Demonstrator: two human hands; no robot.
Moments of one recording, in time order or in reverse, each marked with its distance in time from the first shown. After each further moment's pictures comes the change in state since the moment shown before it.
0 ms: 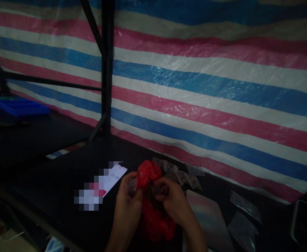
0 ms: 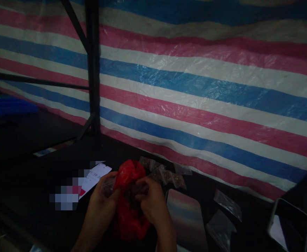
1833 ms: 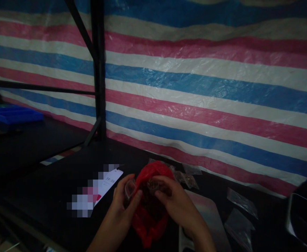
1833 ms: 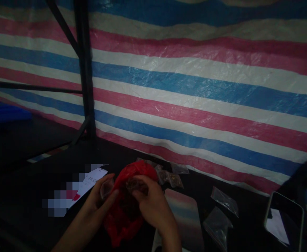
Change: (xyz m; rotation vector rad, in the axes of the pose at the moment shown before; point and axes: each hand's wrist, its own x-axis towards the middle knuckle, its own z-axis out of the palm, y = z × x) left_hand 0.001 -0.004 -0.025 0.254 -0.244 -0.029; right_hand -0.014 -0.022 -0.024 0.169 -0.087 -0.056
